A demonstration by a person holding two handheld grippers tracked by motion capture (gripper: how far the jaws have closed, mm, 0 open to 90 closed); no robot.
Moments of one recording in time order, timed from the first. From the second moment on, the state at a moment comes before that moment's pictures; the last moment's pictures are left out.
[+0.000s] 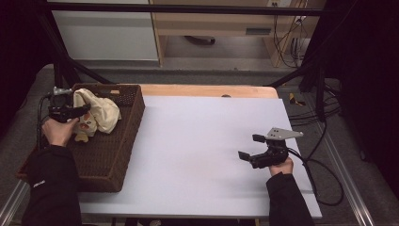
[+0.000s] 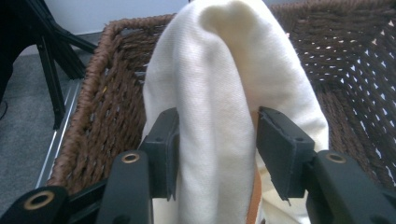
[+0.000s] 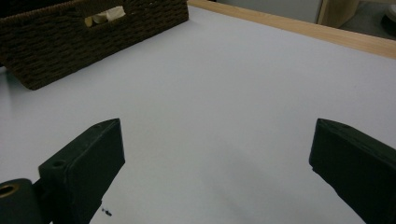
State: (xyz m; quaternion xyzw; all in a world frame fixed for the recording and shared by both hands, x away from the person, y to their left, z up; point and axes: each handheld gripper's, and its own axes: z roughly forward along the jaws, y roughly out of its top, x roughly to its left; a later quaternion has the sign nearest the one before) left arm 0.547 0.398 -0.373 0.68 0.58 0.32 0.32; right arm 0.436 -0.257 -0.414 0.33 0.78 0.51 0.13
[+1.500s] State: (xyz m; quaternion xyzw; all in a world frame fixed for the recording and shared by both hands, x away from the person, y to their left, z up) left arm 0.519 0.391 -0.346 0.70 0.57 0.27 0.35; right arm 0.435 -0.258 -0.413 0.33 0.78 0.52 0.13
